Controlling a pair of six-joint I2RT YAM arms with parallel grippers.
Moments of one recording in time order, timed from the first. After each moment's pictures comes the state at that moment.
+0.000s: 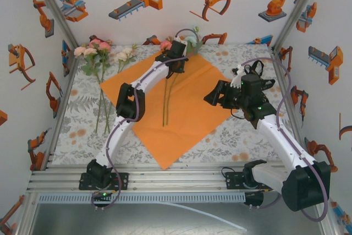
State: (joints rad) left arm -0.62 2.67 2.47 -0.56 -0.16 -0.20; right arm 0.27 1.09 0.80 -0.27 -0.41 0.49
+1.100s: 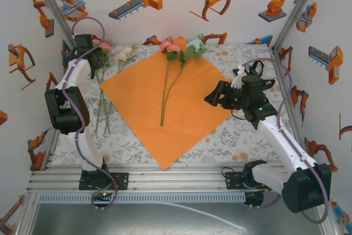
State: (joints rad) left arm 0.05 1.97 1.63 -0.42 -0.19 -0.24; right arm 0.27 1.08 0.80 -0.29 -0.40 0.49
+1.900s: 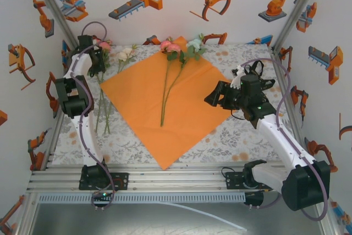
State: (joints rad) left arm 0.10 2.36 2.03 -0.62 -0.04 -0.07; right arm 0.27 1.09 0.81 -0.30 -0.39 0.48
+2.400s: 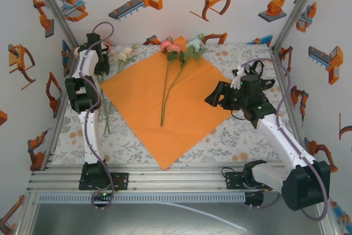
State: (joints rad) left arm 0.05 2.56 2.35 -0.89 -0.12 -0.02; right arm 0.27 1.09 0.81 -0.32 -0.38 0.48
